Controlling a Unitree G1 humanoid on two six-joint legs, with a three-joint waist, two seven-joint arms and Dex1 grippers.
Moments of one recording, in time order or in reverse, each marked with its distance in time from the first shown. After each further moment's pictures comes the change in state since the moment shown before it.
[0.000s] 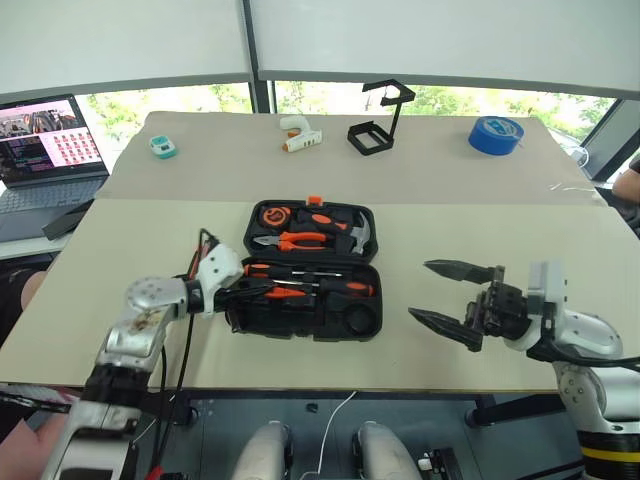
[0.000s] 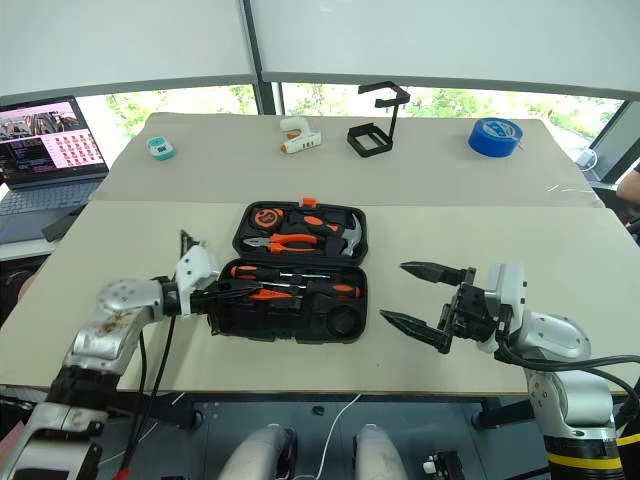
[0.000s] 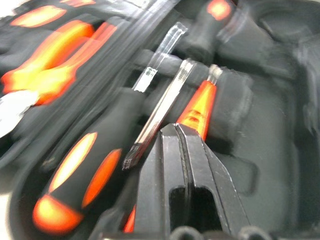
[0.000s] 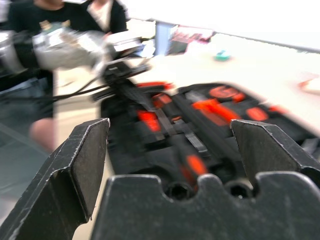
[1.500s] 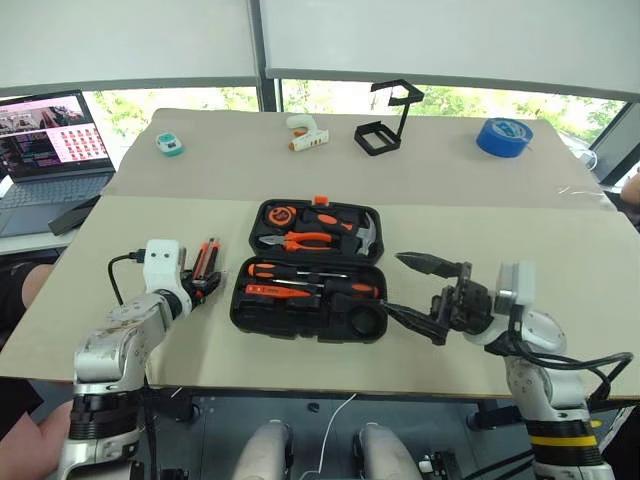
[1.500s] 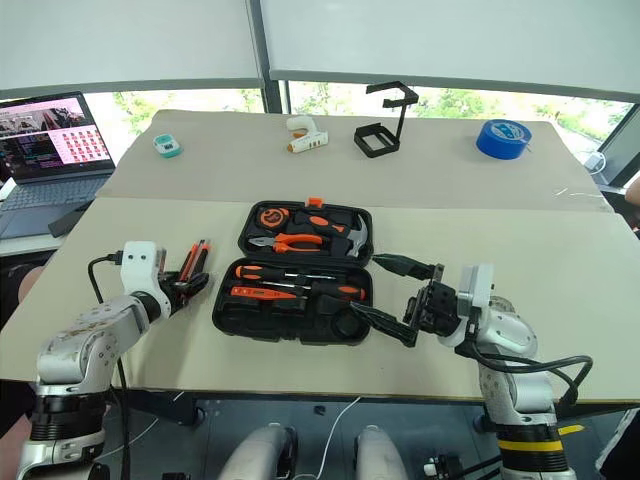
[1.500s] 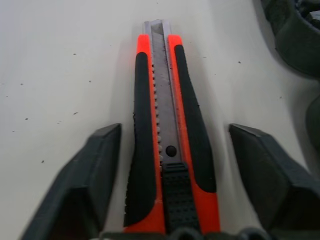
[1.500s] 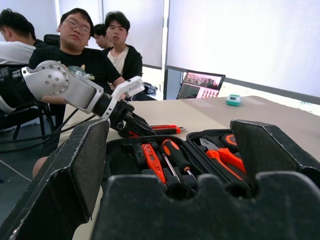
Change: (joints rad) left arm 0.012 -0.072 0.133 -0.195 -0.109 0.715 0.797; right arm -0.078 0.168 0.129 0.035 0.023 -0.078 -0.003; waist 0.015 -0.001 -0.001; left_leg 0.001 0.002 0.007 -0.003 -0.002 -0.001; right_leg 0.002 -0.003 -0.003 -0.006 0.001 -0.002
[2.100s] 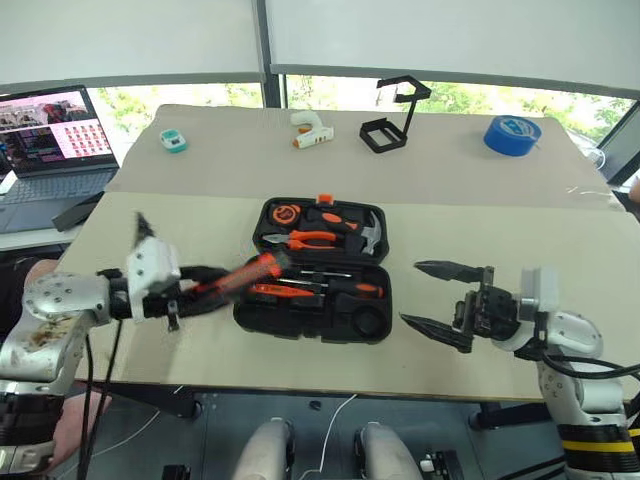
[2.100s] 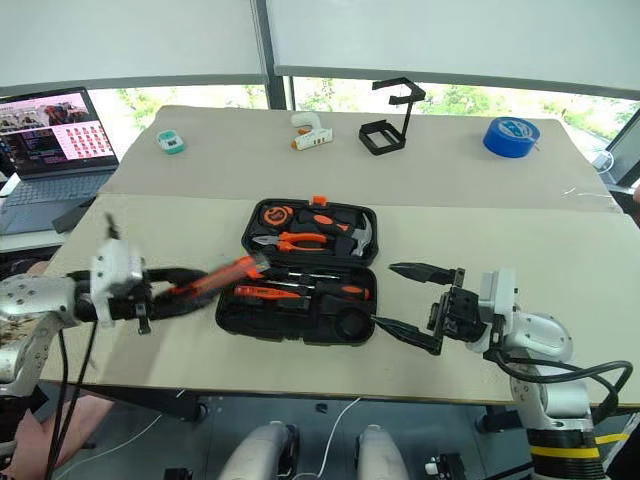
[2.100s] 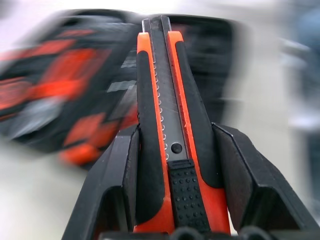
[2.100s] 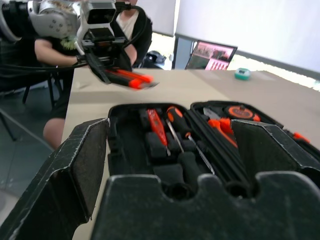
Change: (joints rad) left arm 0.008 0.408 -0.240 -0.038 0.010 -0.674 -1.133; right arm 0.051 -0.168 -0.068 0.014 0.001 -0.002 0.118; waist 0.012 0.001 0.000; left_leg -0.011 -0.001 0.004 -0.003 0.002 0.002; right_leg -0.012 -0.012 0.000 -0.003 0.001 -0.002
